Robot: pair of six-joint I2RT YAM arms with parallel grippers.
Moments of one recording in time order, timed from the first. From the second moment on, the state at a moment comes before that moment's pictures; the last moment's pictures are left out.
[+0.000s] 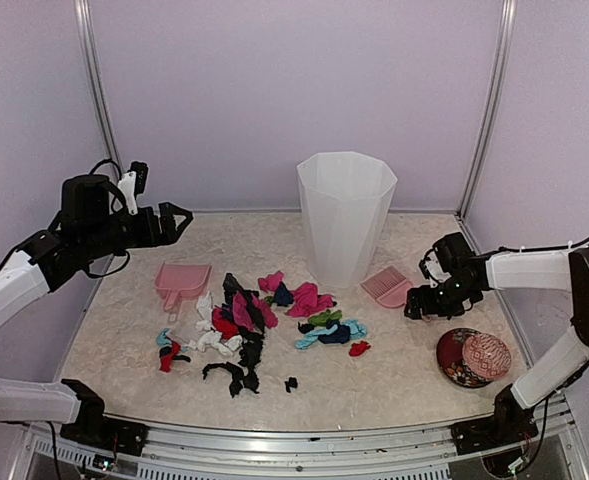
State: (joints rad) left arm -0.42 1.03 0.95 -0.27 0.07 -0.31; right arm 0.31 1.50 0.79 -0.40 -0.04 0.23
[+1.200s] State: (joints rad) left arm -0.36 1.02 0.95 -0.27 0.14 -0.35; right arm 0.48 1.62 0.81 -0.34 0.10 0.28
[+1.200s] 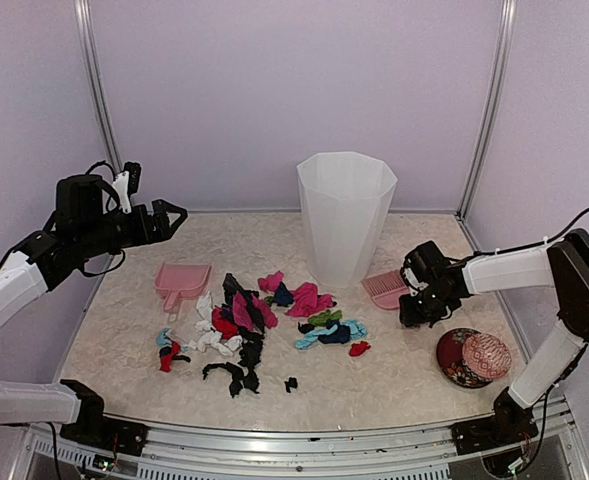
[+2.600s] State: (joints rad) left arm -0.37 0.98 0.89 -0.17 0.34 -0.47; right arm 0.84 0.90 0.66 -0.25 0.01 0.06
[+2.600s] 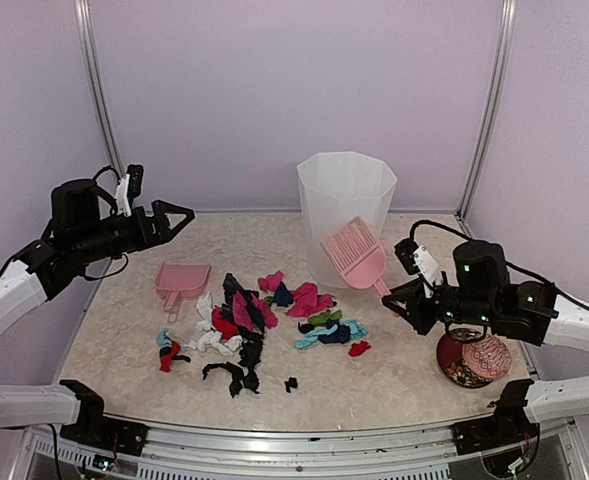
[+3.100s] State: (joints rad) left arm -0.70 1.05 0.87 -0.12 0.39 -0.55; right arm 1.02 1.17 0.72 -0.14 -0.04 -0.36
